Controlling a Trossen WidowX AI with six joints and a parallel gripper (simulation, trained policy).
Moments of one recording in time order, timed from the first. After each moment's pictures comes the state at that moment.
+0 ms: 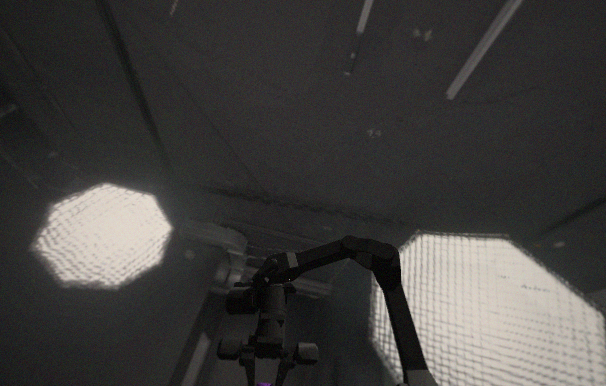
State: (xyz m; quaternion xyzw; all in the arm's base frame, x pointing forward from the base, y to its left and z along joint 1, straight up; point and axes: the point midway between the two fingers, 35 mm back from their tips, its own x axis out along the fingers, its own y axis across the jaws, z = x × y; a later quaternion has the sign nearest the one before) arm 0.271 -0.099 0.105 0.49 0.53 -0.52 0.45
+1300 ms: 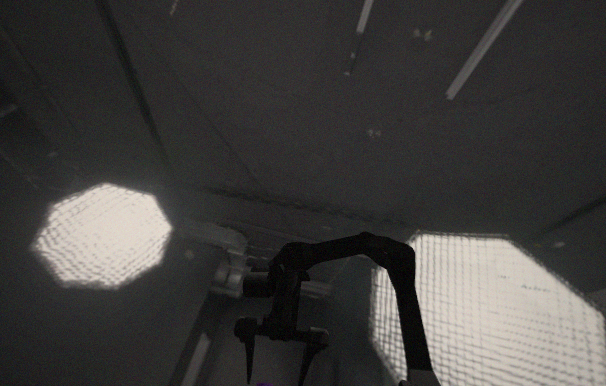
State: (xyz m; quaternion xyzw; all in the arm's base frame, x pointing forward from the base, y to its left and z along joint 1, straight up) arm 0.257 -0.100 0.142 0.51 0.51 -0.51 0.47
